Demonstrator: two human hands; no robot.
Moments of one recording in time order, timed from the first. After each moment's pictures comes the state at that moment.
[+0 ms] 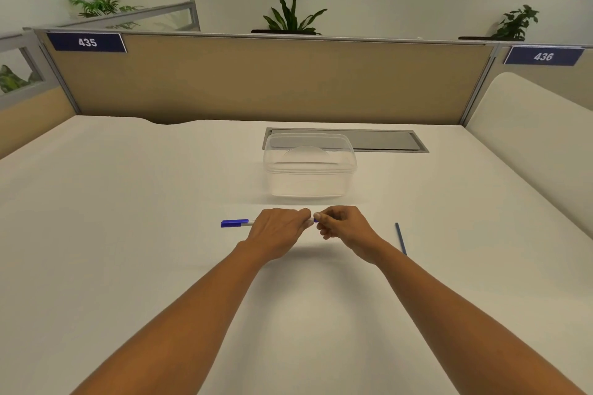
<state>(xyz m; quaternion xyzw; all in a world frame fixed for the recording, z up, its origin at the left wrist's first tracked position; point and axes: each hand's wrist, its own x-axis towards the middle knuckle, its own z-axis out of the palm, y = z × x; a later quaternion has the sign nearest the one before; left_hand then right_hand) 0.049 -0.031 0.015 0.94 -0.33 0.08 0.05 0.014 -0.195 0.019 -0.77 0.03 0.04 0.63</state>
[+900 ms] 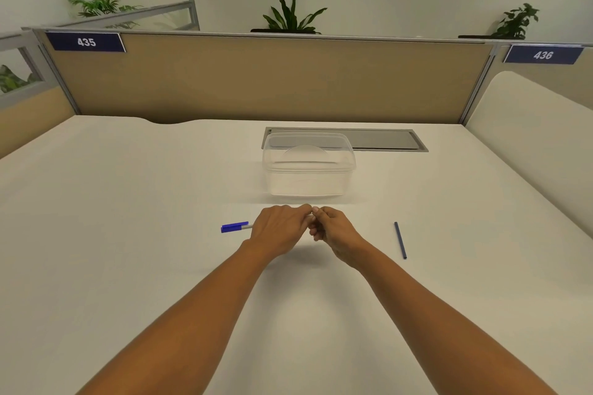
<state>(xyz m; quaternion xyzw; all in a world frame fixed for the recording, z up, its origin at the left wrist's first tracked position) 0.049 -0.040 0.016 0.95 -0.28 0.08 0.06 0.017 -0.170 0.011 -0.71 0.06 0.04 0.70</state>
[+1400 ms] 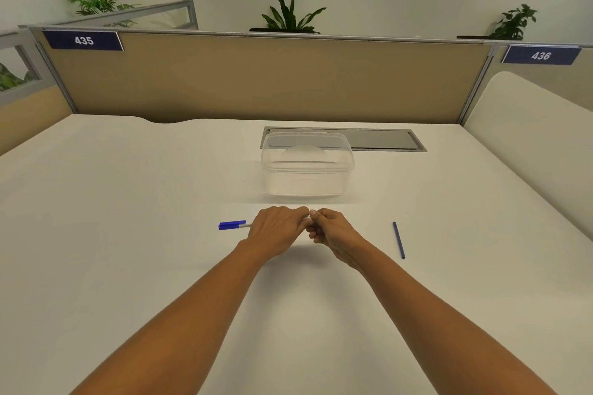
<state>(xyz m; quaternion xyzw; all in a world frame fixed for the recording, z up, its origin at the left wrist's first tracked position) 0.050 -0.037 0.016 0.96 -0.28 0.06 0.04 0.017 -0.173 0.011 -0.72 0.08 0.07 0.69</state>
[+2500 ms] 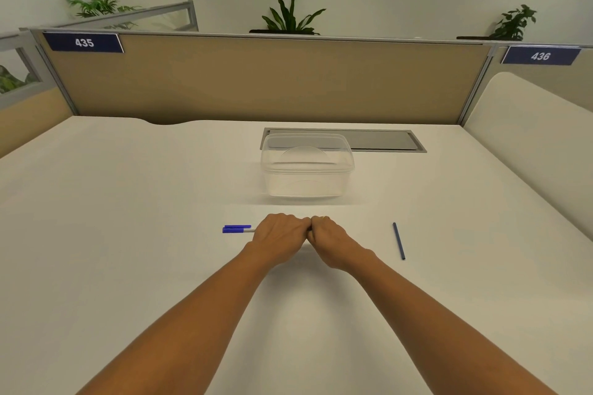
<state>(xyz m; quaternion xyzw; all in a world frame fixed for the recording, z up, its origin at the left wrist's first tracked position) 0.040 -0.044 0.016 0.95 -0.32 0.05 -0.04 0.010 -0.169 0.010 -0.96 -0.06 0.07 0.26</state>
